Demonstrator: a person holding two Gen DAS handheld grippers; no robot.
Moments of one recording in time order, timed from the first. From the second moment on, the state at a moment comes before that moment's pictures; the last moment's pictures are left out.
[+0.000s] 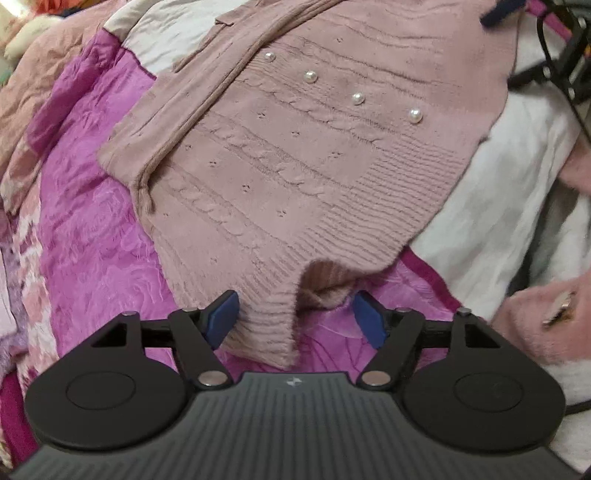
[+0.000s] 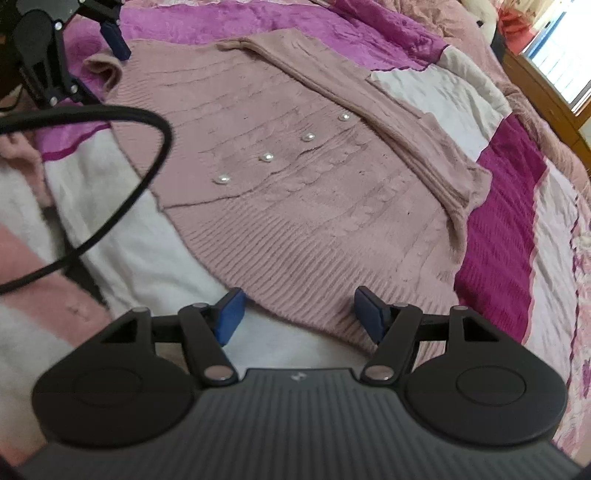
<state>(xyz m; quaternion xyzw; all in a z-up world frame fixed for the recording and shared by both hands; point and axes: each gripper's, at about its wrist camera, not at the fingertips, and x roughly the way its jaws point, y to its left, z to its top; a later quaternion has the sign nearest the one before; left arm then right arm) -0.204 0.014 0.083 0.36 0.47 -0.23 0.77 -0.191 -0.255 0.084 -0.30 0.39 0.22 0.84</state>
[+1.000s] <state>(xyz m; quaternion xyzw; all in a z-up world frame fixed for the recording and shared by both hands) -0.191 0.013 0.052 0.30 0.41 -0.24 0.83 -0.171 -0.249 0.069 -0.30 0.35 0.20 0.86</state>
